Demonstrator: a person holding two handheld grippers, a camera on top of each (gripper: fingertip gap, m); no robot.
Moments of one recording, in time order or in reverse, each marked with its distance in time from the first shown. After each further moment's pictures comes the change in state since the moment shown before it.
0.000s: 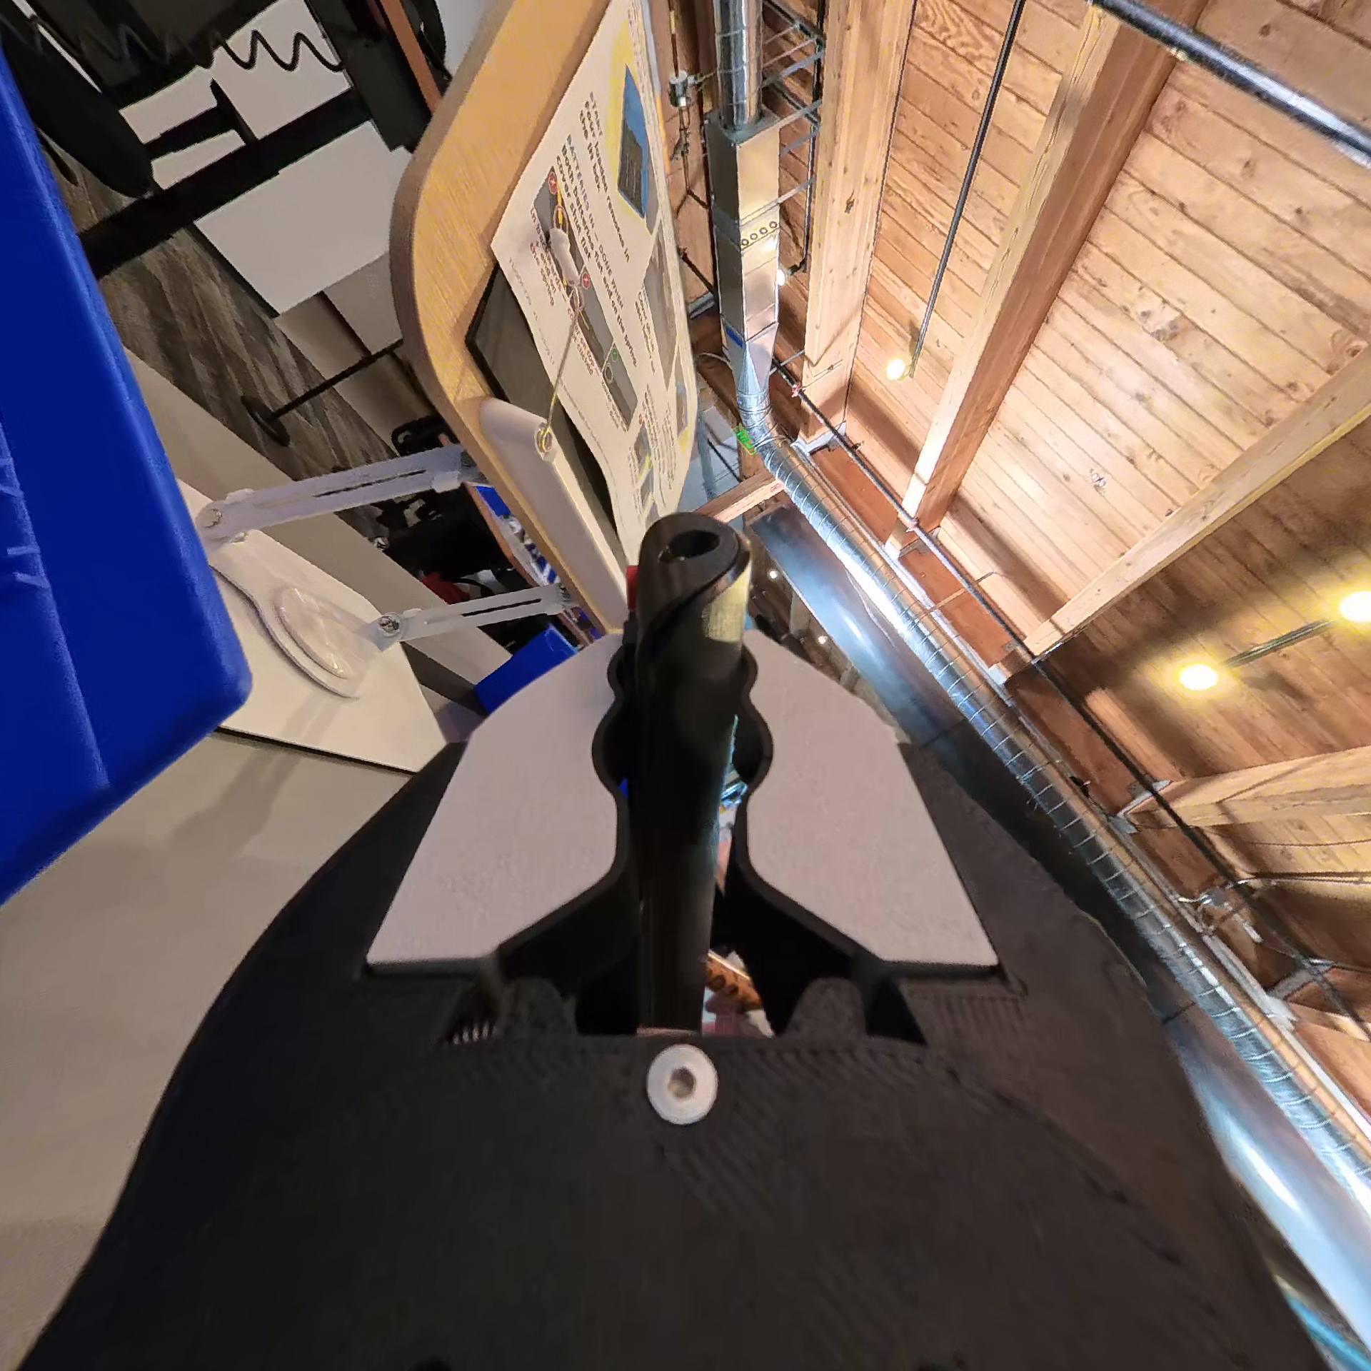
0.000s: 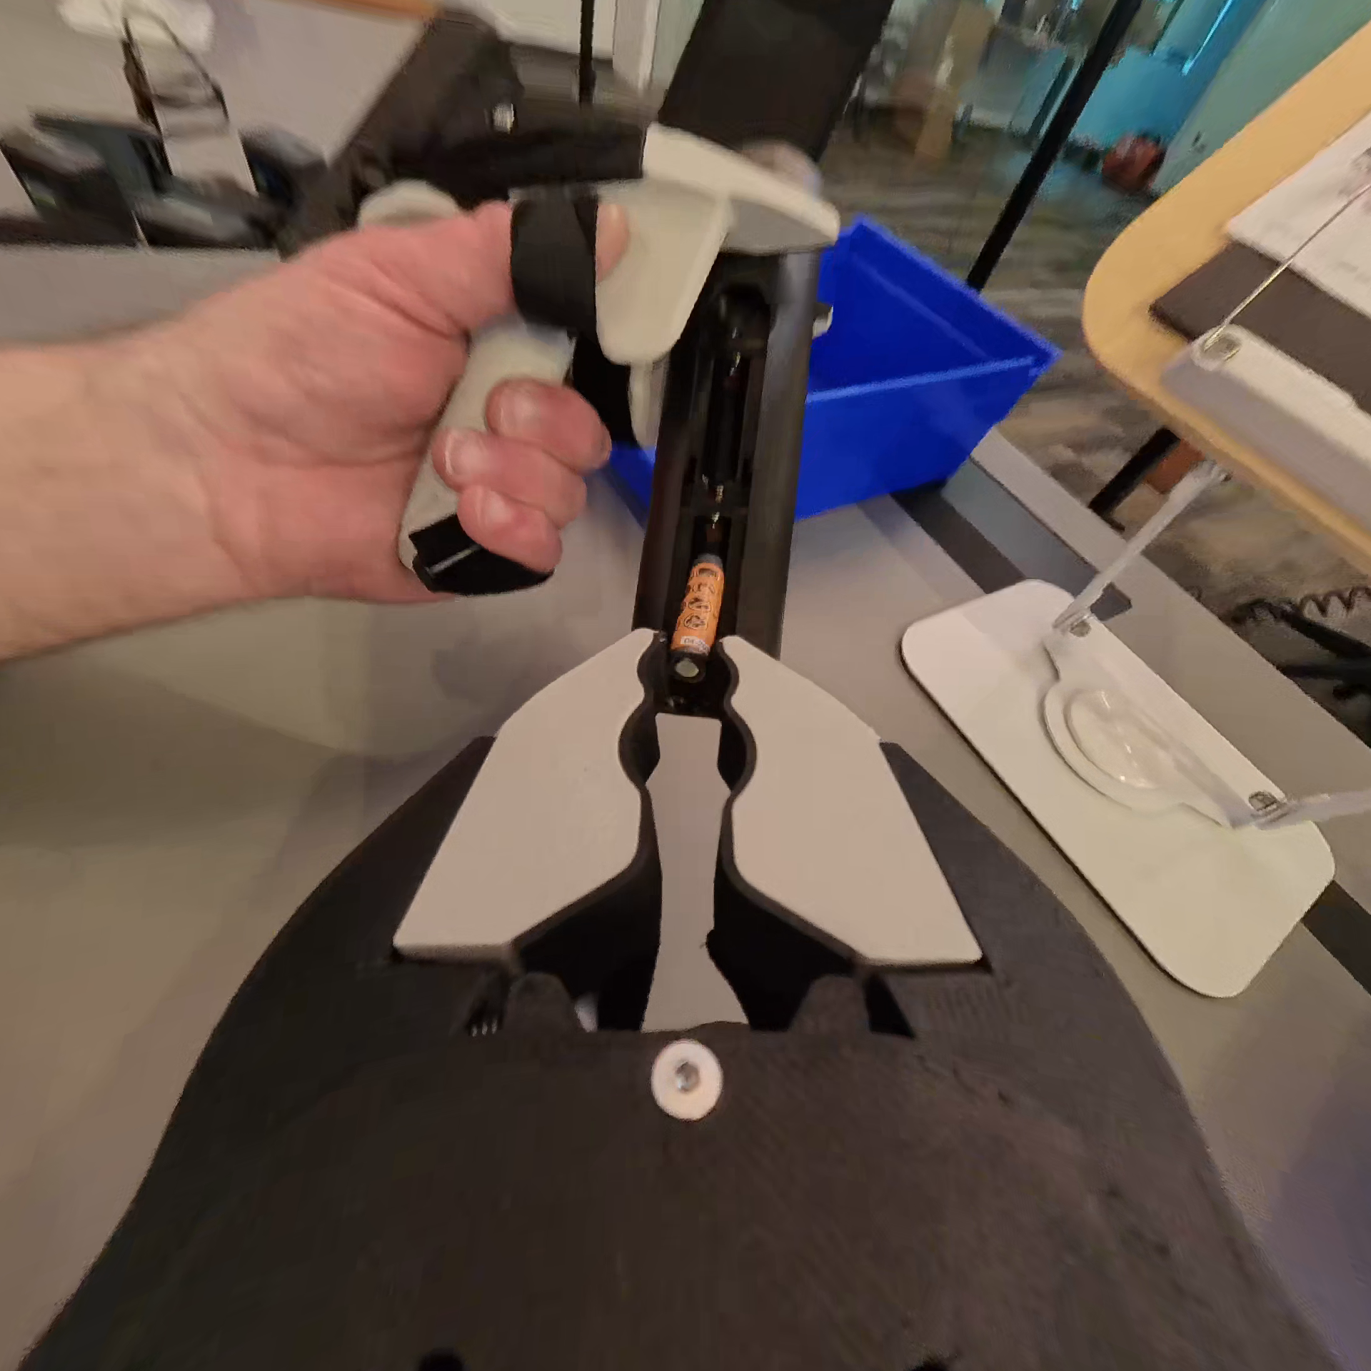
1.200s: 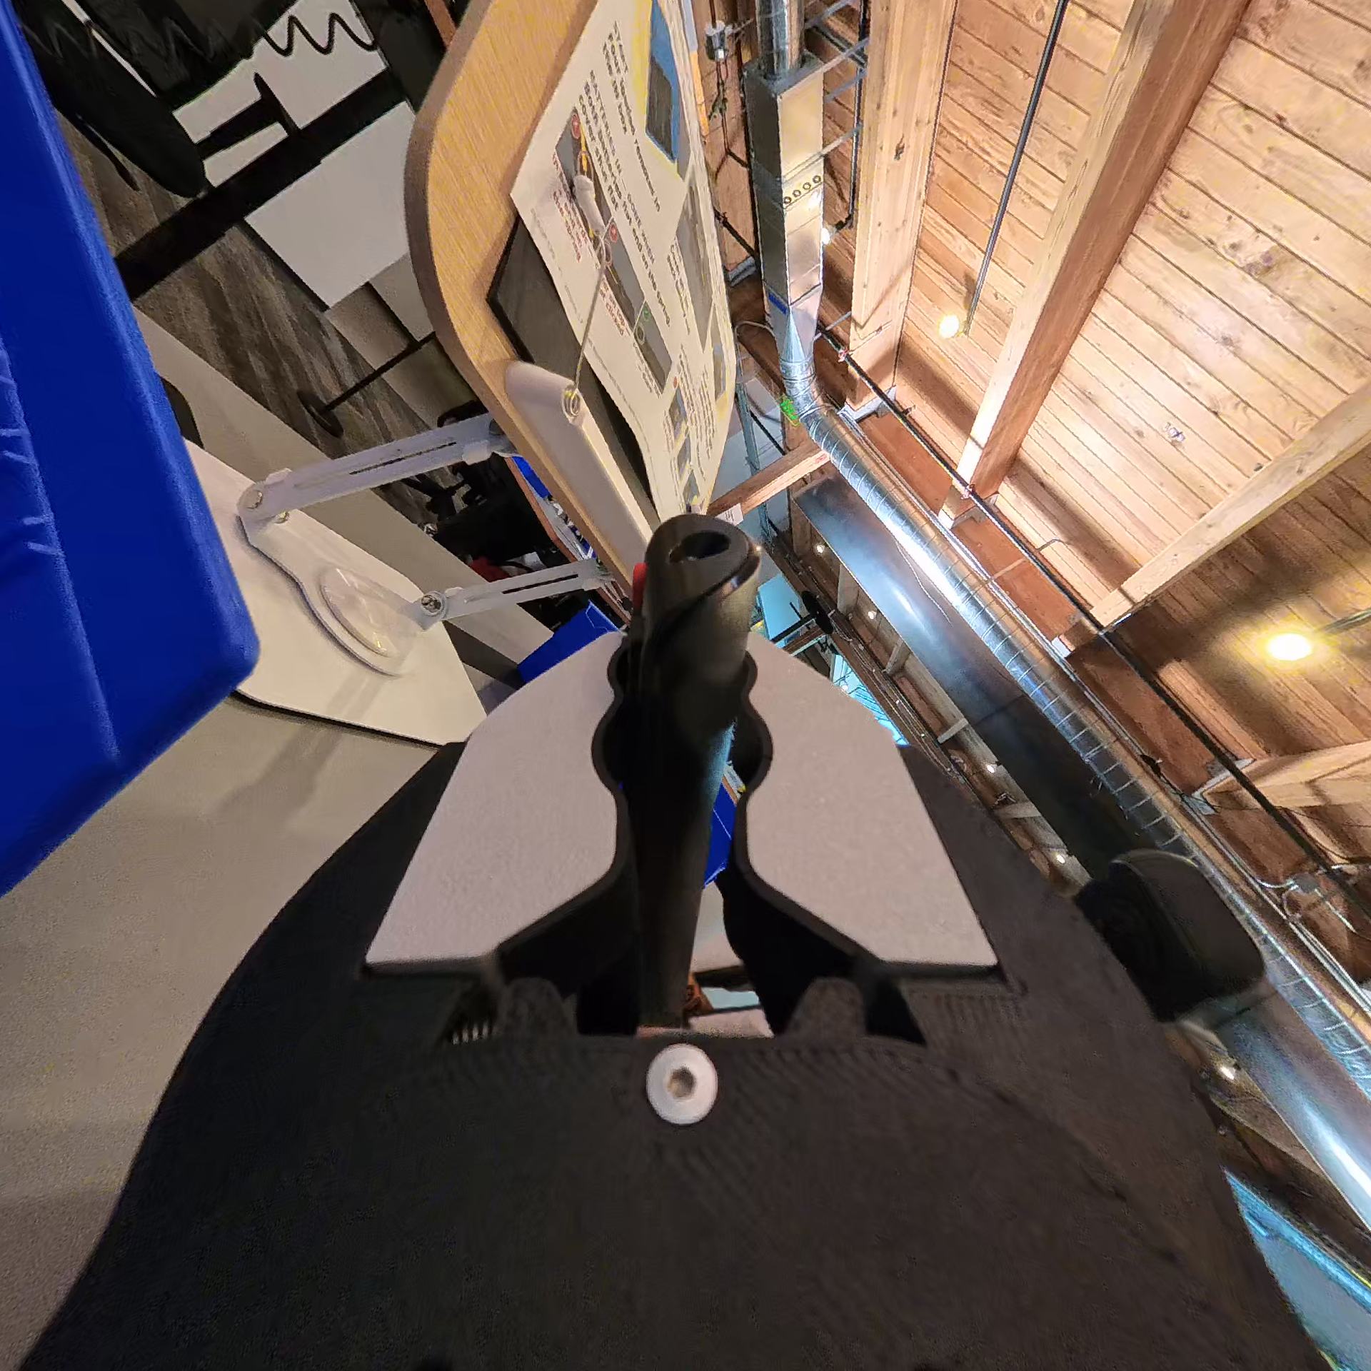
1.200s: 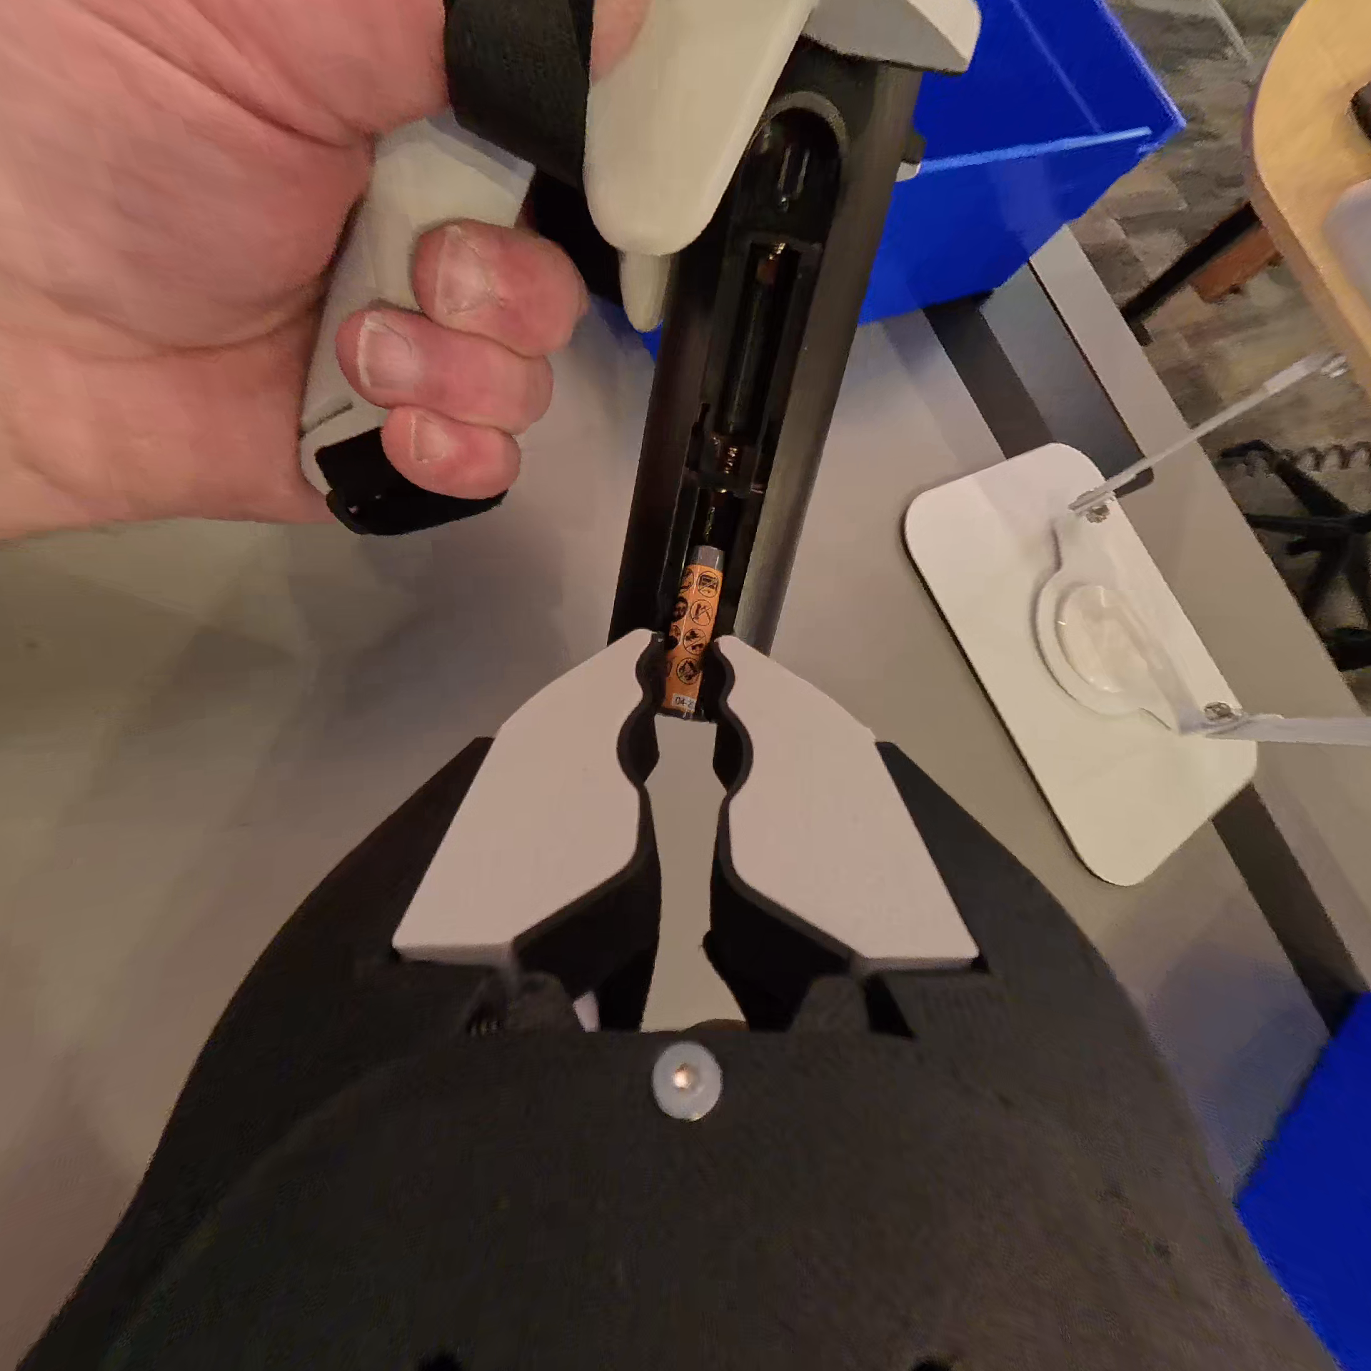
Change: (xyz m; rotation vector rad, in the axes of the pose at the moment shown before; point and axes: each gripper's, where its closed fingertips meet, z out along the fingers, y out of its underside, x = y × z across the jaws) left arm -0.009 0.012 0.004 -0.036 -0.060 0.055; right arm 0.003 0.029 0.015 -0.348 0.009 -0.080
